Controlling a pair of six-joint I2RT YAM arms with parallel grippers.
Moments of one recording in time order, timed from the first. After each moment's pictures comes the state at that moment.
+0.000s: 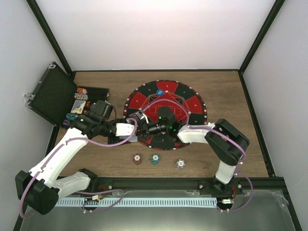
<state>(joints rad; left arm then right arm) -0.47 1.09 0.98 -0.96 0.48 1.02 0.85 1.76 0.87 0.76 -0.96 1.29</state>
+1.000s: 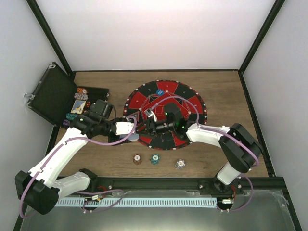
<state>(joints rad) -0.47 1.09 0.99 -0.96 0.48 0.97 0.77 1.61 0.83 0.44 -0.92 1.08</state>
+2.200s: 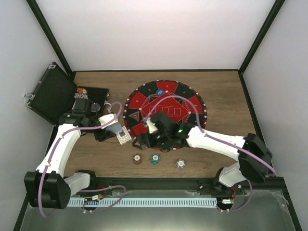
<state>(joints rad) -0.10 1.13 0.94 -0.99 0.53 1.03 0.94 1.42 0.96 -0.26 -0.44 0.68</state>
